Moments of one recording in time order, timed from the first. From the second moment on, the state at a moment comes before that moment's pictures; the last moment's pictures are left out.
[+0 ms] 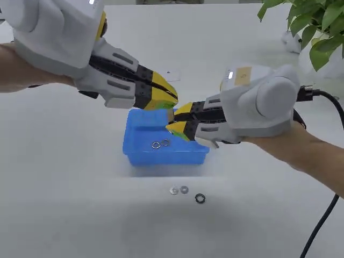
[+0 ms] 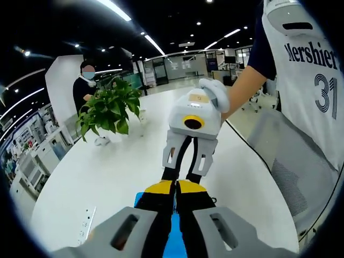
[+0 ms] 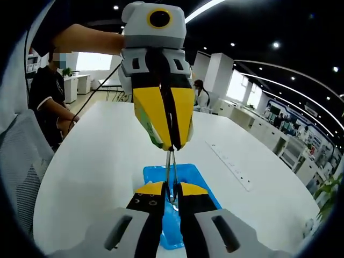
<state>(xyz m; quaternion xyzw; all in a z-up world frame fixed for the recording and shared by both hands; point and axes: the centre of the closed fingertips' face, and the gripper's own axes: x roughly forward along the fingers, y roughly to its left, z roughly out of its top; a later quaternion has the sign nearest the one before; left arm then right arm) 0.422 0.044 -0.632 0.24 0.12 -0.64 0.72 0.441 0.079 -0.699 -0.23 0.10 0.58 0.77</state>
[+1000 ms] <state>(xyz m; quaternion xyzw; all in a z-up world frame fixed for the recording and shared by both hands) 0.464 0.033 -0.702 0.21 0.18 -0.64 0.72 0.474 0.065 -0.770 -0.23 0.20 0.56 0.77</state>
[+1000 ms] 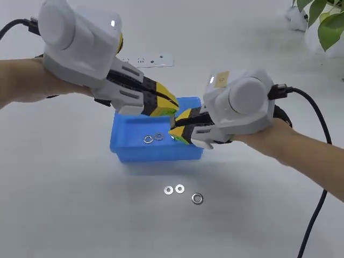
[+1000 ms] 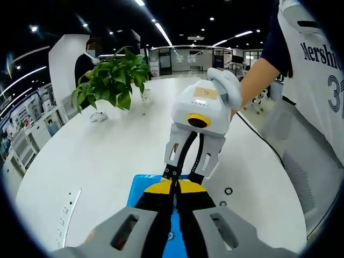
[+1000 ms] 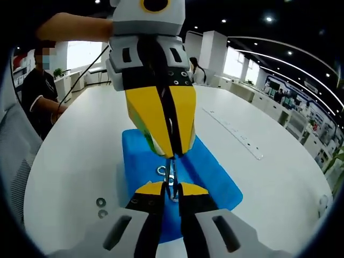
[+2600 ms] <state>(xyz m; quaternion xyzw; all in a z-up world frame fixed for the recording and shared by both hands) 0.336 0.004 -0.654 0.23 0.14 -0.65 0.72 0.352 0.035 -0.725 -0.26 0.14 0.61 0.74</state>
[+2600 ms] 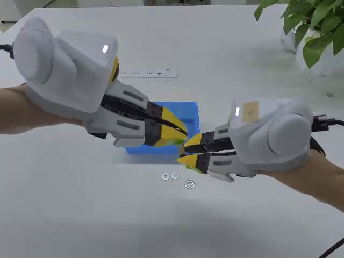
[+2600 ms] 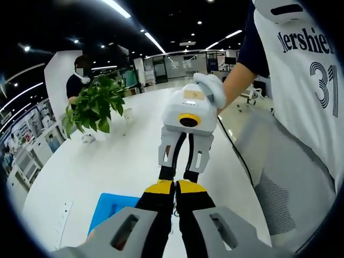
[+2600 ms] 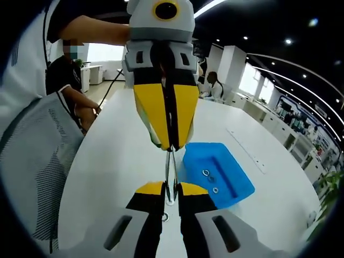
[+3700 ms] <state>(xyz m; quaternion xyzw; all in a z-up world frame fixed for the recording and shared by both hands) 0.344 -0.012 -0.703 0.20 0.18 -0.65 0.71 0.351 0.020 -0.773 -0.23 0.19 0.60 0.75</state>
